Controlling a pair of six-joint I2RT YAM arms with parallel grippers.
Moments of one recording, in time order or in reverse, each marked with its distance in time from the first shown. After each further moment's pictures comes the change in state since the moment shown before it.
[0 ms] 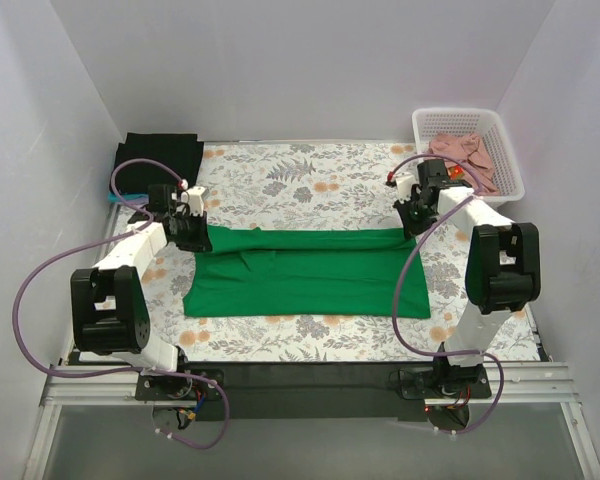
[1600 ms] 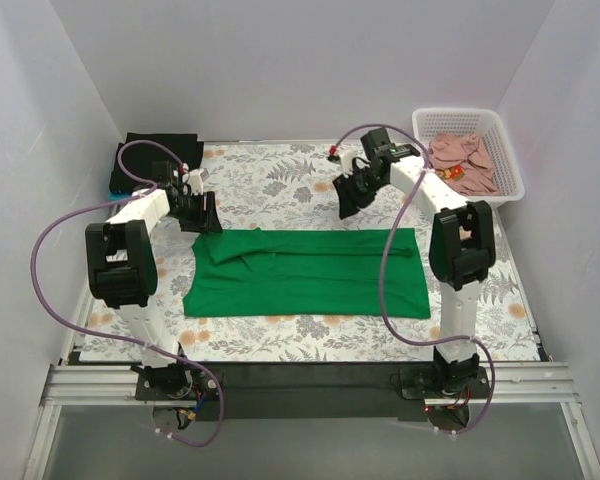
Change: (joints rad) left arm 0.028 0.344 0.314 -0.090 0.074 -0.048; right arm 0.233 0.258 0.470 -0.211 -0.288 0.033
